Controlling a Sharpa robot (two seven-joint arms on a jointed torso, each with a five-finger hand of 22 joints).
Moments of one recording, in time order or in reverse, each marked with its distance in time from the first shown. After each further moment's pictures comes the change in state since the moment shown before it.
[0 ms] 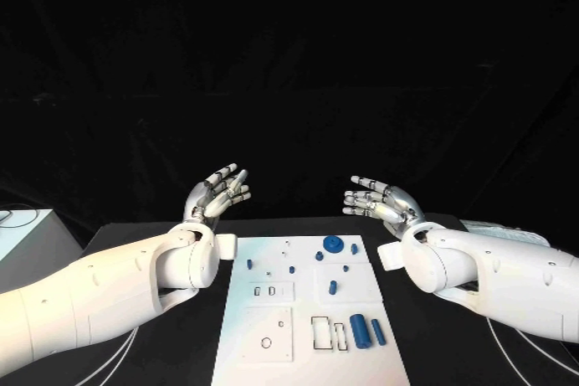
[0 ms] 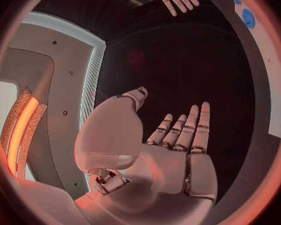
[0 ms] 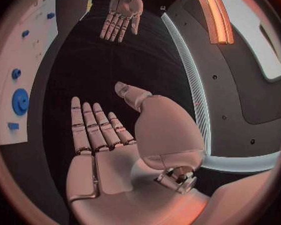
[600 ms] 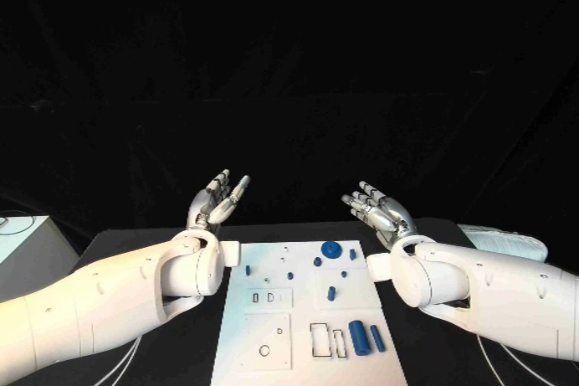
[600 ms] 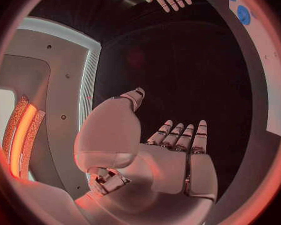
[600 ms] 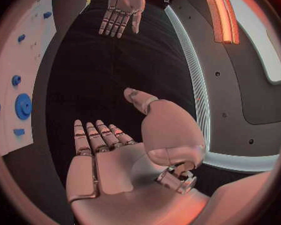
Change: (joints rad) left arm 0.000 0.021 0.001 0.010 -0.011 -0.072 -0.016; left_hand -0.038 -0.003 -0.031 0.011 -0.008 -0.200 -0.014 -0.095 -0.076 -0.381 -0.070 -0.089 -0.048 -0.531 -0.013 -0.218 -0.142 -0.018 -0.437 -0.015 -0.228 -0.104; right arm -0.027 0.008 0.019 0.079 0.069 -0.129 0.020; right_hand -0.181 0.041 -0.010 0.080 0.095 -0.301 -0.019 -0.101 -0.075 -0.469 -0.013 -0.080 -0.036 -0.480 -0.002 -0.147 -0.089 -0.012 -0.440 -0.004 -0.239 -0.084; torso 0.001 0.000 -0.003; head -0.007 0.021
